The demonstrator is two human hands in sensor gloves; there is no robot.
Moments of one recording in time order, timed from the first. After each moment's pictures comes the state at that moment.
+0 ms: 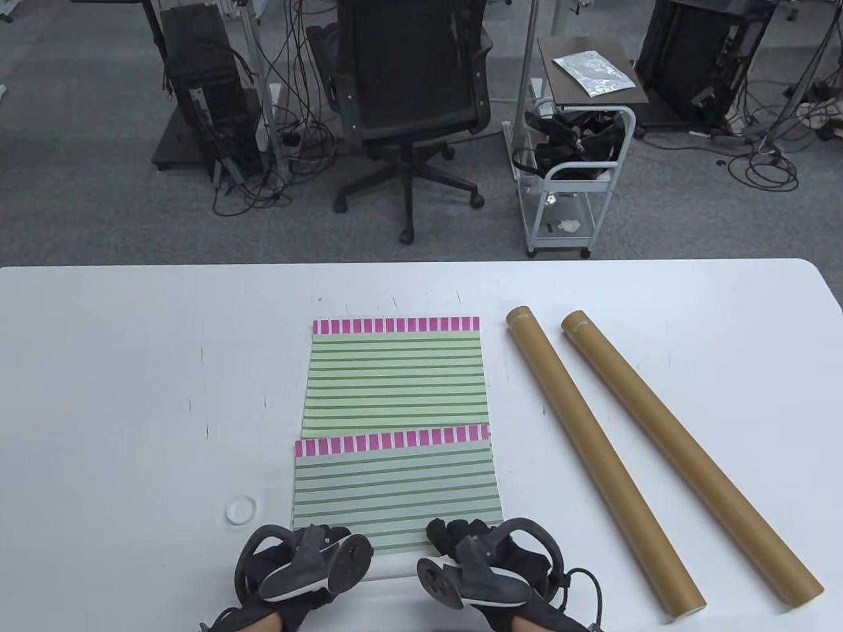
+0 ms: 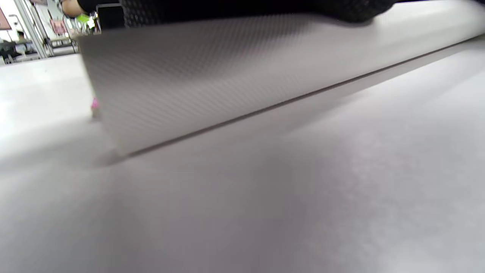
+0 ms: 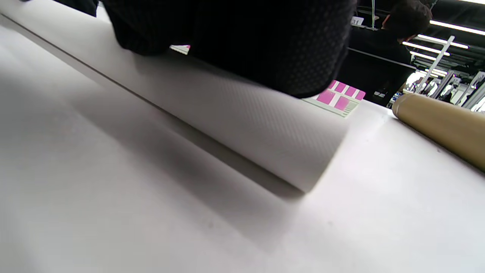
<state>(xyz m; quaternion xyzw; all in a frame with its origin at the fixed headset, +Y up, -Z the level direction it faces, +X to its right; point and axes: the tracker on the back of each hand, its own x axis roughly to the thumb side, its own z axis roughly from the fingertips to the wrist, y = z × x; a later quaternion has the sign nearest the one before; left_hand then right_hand) -0.162 -0.763 -0.246 -0.12 -0.20 -0.05 0.97 0.039 -0.746 -0.234 -0.29 -0.01 -0.95 0.14</state>
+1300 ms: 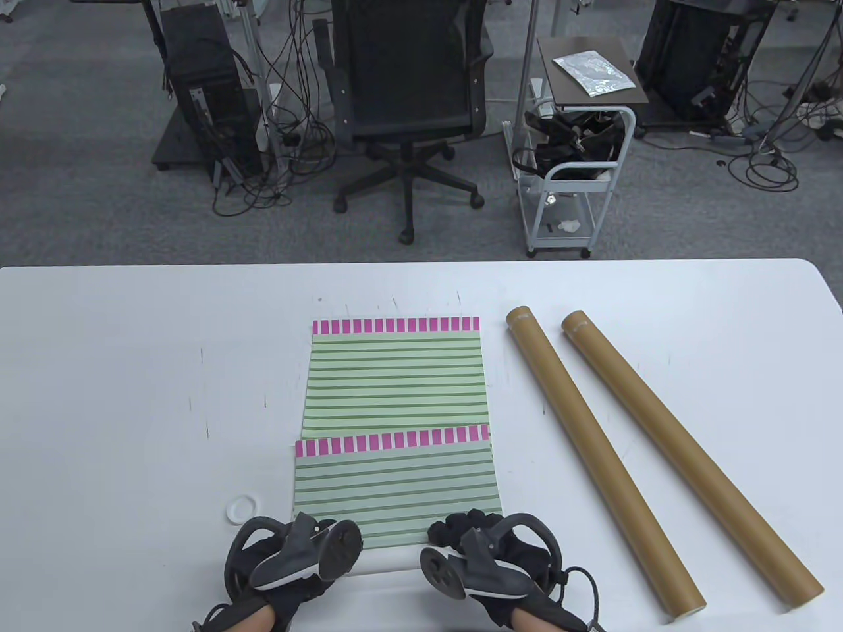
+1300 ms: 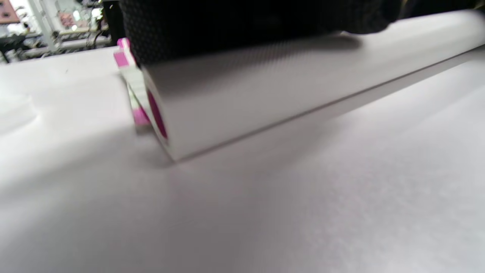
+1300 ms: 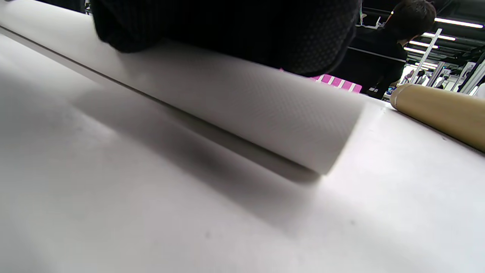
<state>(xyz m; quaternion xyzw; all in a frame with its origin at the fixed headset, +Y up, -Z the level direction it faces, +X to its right) -0.174 -0.744 -0.243 -0.10 -0.20 -0.06 0.97 0.042 -0.750 -0.242 -0.28 0.00 -0.95 0.11</state>
